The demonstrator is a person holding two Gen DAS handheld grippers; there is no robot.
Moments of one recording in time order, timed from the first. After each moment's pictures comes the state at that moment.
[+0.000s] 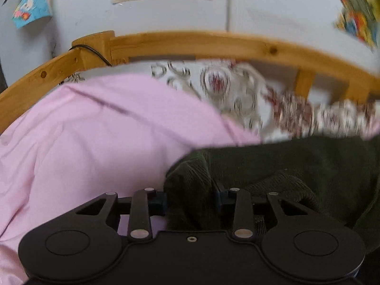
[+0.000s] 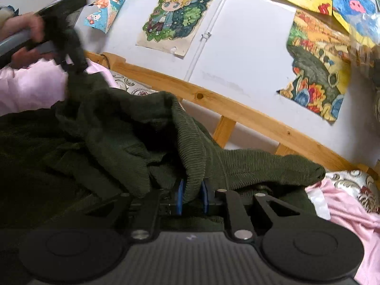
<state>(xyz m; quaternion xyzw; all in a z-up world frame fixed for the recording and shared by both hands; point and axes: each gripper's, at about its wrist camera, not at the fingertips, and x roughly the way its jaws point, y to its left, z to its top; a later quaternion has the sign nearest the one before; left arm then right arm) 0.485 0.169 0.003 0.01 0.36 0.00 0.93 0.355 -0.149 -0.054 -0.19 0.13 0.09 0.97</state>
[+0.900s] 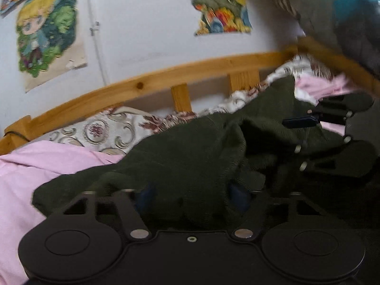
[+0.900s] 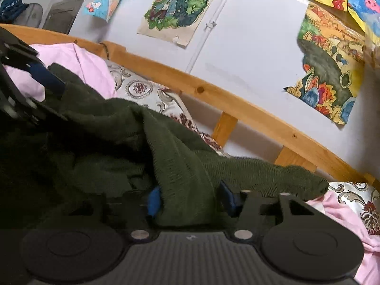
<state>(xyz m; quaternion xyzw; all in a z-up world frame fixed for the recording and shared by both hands) 0.388 0.027 -0.020 0.14 0.22 -0.18 0.95 0.393 -0.155 -0.041 -0.23 0.15 0.10 0.96</state>
